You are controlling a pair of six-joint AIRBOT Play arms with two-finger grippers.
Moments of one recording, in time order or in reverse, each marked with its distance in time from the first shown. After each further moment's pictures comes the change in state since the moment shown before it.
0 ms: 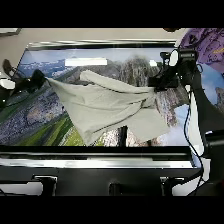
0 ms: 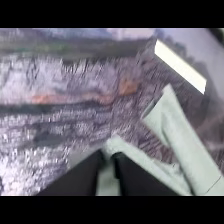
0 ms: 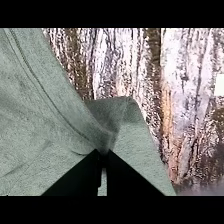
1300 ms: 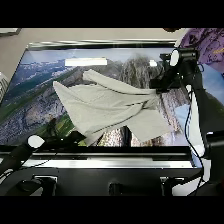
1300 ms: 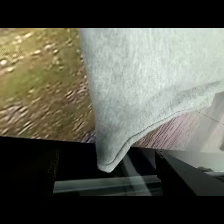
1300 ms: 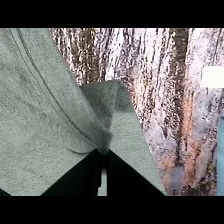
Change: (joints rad) left arm -0.446 0.616 -0.982 -0.239 -0.099 -0.076; right arm 0.000 0.010 0.000 -0.029 0.065 -0.053
